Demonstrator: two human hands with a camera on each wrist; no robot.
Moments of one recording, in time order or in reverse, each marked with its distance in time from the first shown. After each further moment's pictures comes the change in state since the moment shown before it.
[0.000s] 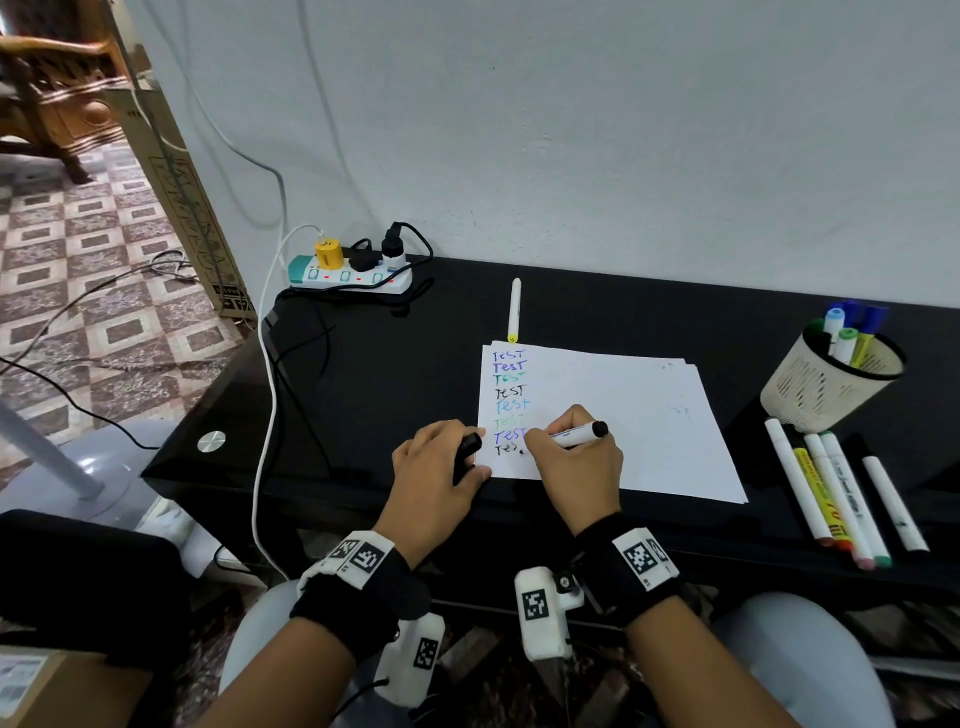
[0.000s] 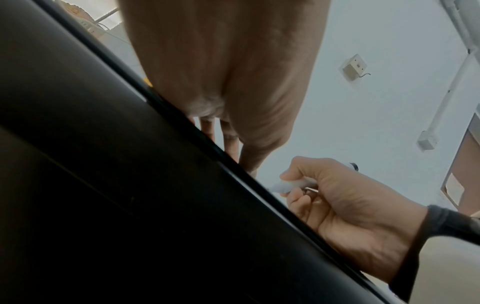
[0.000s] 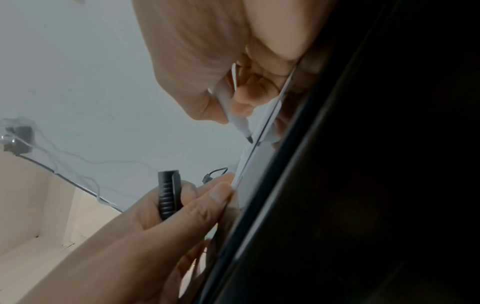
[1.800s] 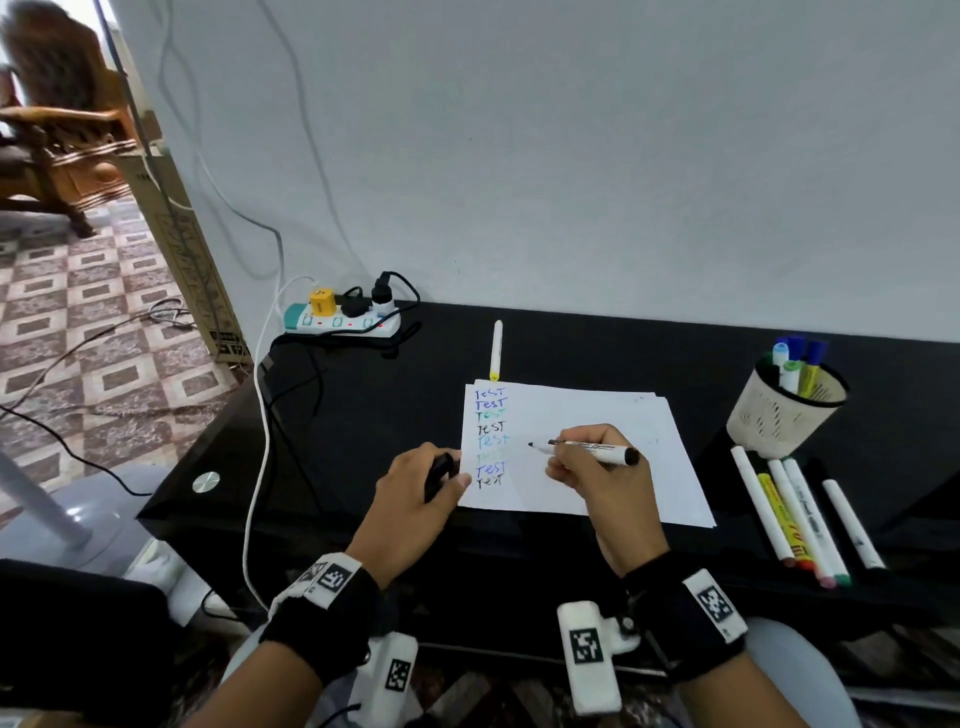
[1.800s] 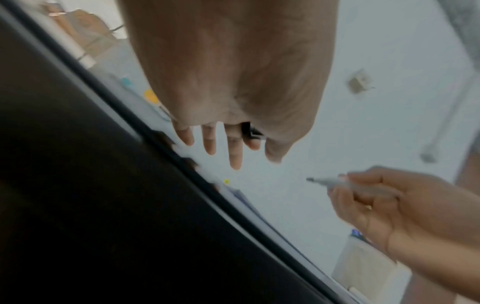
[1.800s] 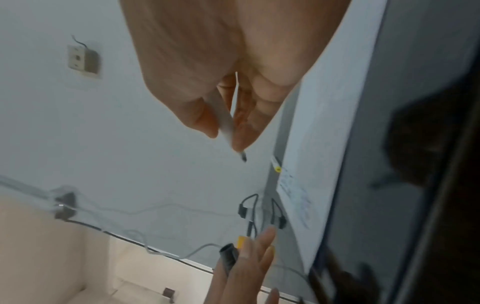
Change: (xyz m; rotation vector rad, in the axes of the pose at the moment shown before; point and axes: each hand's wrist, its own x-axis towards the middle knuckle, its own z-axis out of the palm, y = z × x) left_hand -0.003 0.022 -0.032 -0.161 -0.070 -0.115; right_hand -0.008 -0.024 -0.063 0.470 -0.121 0.018
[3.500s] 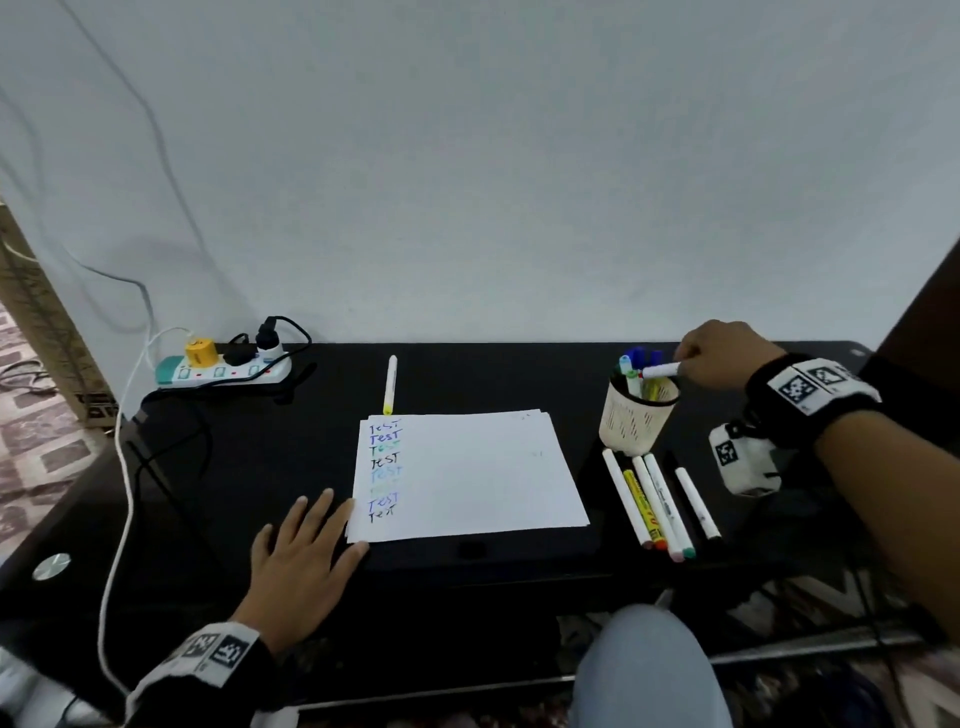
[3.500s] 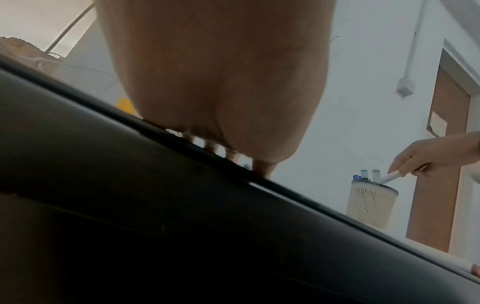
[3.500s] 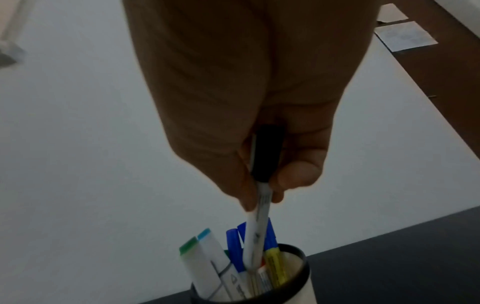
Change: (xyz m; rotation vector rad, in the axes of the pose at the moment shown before) left_hand 0.000 -0.018 0.026 0.635 -0.200 -0.064; right_hand 0.130 -0.174 -0.226 -1.712 -0.032 -0.047
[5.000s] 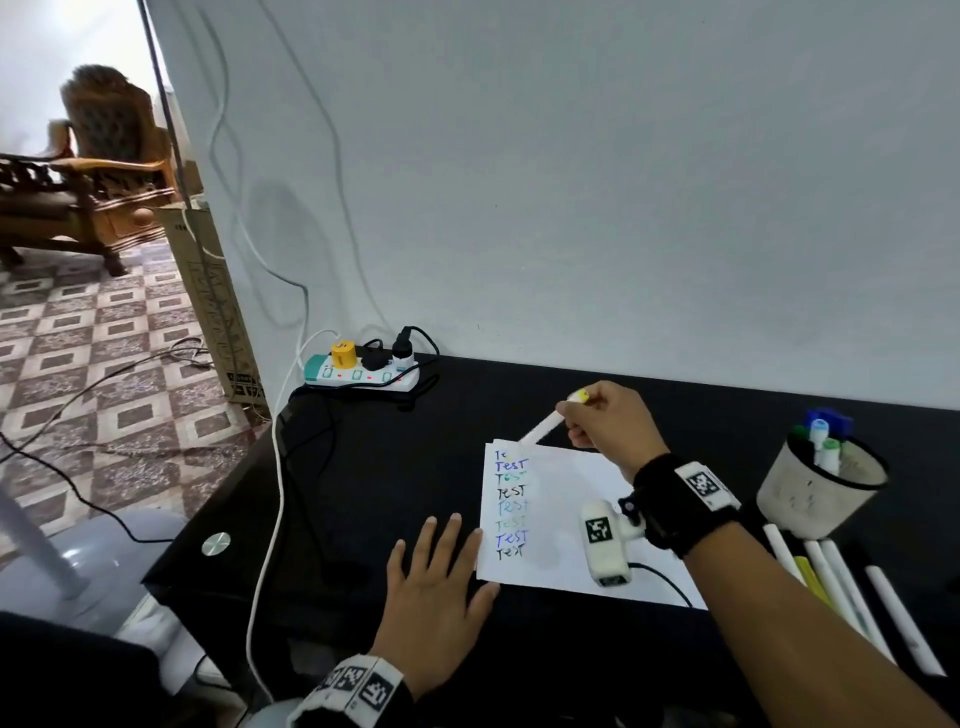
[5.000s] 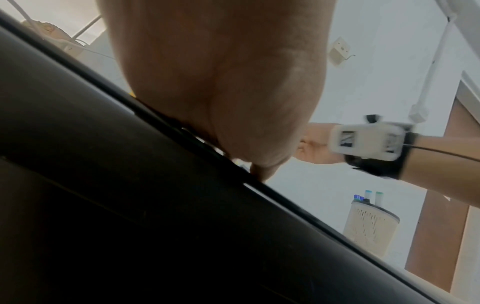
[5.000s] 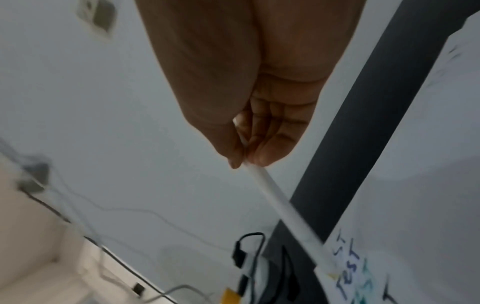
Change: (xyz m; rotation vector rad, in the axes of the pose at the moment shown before) left_hand 0.003 -0.011 0.017 0.069 0.037 0.048; right_hand 0.024 -0.277 0.086 1.308 -0.018 -0.076
